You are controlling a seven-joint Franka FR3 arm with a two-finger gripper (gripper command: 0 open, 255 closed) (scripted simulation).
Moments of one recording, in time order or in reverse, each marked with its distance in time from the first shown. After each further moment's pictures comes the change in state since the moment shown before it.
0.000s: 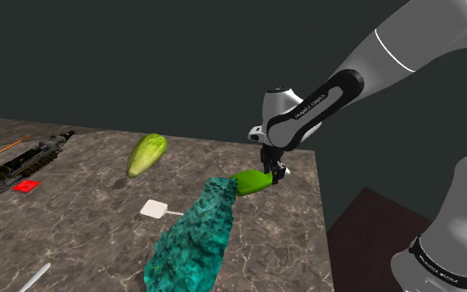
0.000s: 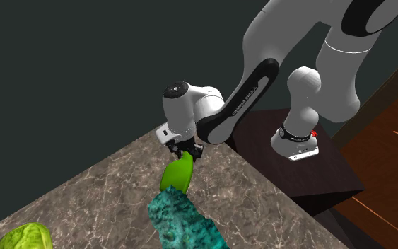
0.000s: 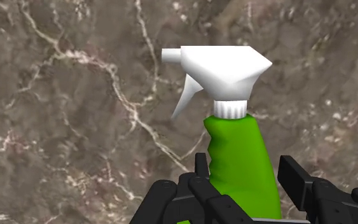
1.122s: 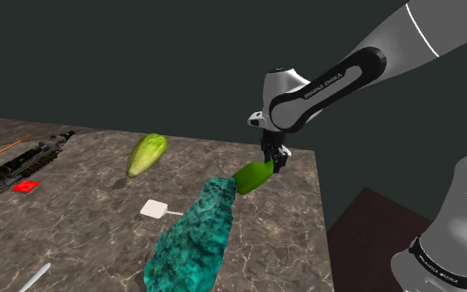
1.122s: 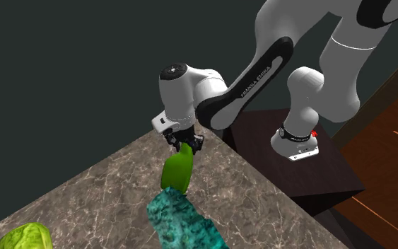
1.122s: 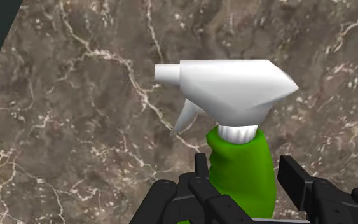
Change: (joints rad) arm 0.004 -0.110 -0.006 0.036 -0.041 -0.143 0.034
